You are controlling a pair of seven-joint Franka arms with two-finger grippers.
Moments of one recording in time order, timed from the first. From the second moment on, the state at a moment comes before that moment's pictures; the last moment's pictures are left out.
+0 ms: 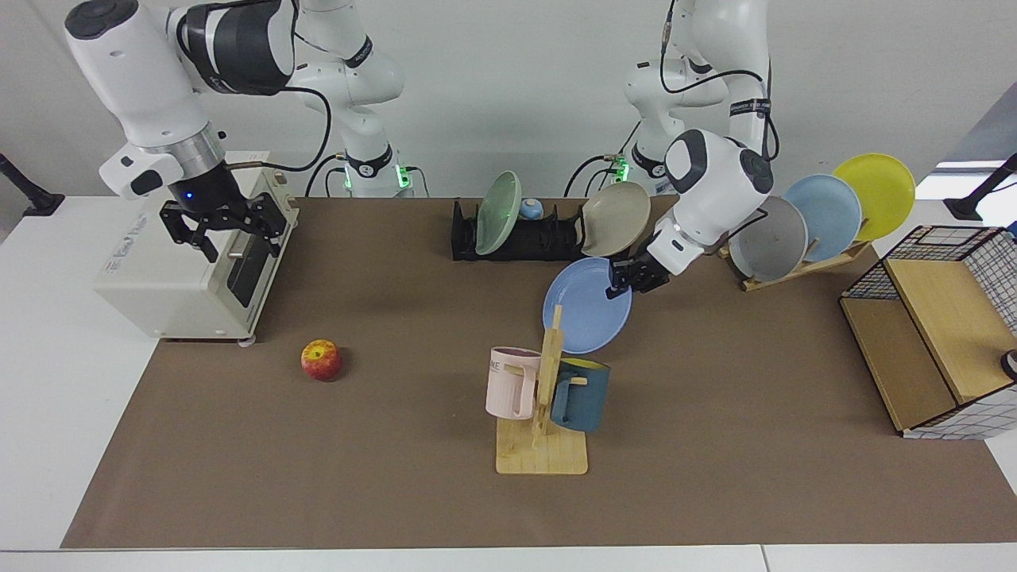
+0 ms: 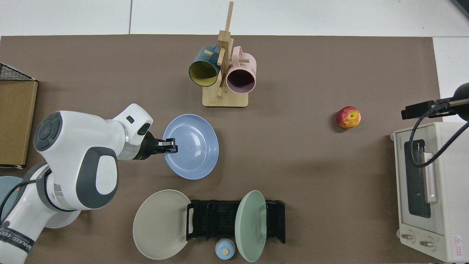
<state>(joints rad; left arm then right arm) -0.03 0.08 -0.26 -2.14 -0.55 2.26 -0.02 0.18 0.03 -0.26 -1.71 0.04 1.86 -0.16</state>
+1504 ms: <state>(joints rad) -0.15 0.13 -0.23 -2.09 -0.41 2.23 -0.04 0.22 0.42 -0.25 -1.82 0.20 2.33 -0.16</state>
